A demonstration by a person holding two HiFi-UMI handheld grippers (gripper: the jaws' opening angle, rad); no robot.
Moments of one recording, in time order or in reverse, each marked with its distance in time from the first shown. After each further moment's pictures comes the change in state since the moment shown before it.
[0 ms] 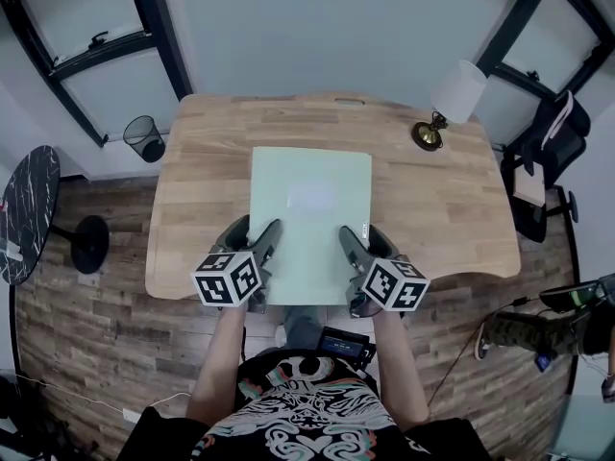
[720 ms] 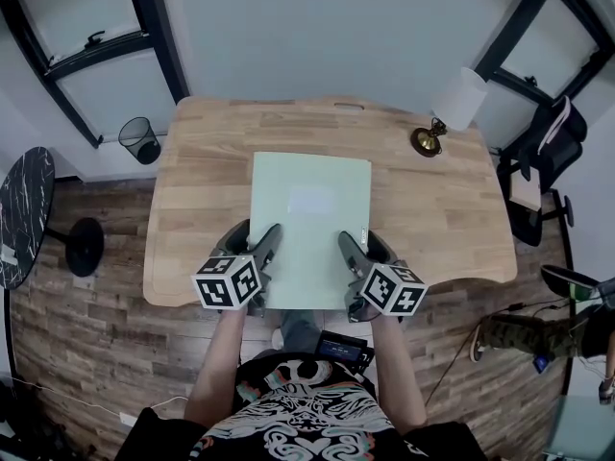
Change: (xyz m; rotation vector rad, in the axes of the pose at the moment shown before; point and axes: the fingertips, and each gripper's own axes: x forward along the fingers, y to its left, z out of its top) left arm 0.012 0.011 0.001 -0.016 0.019 -0.015; right arm 0.012 -0.002 0.000 0.002 0.013 -0.026
